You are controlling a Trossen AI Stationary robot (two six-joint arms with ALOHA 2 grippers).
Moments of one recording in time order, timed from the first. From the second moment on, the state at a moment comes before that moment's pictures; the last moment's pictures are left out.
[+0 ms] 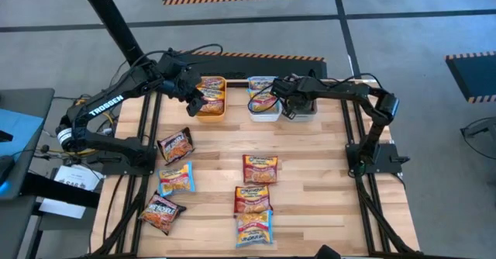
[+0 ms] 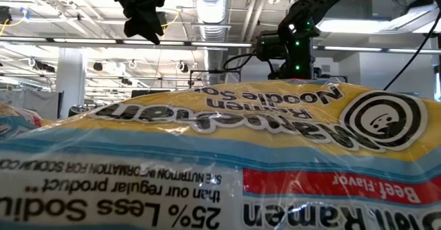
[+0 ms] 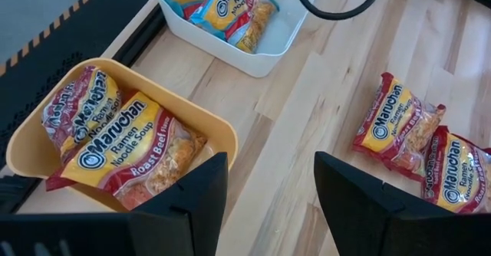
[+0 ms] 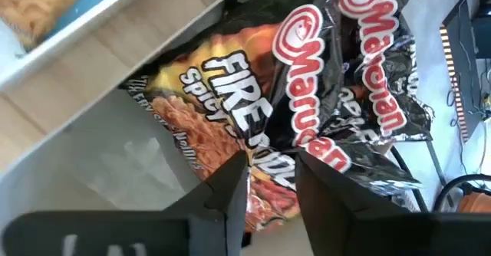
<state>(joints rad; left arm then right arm) 0.64 1.22 1.27 -0.86 0.20 0.01 -0.50 1.78 1.26 -0.91 0.60 0.10</state>
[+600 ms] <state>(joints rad) 0.64 1.22 1.27 -0.88 0.17 -0.06 -0.46 1.64 1.31 -0.97 0.53 0.10</state>
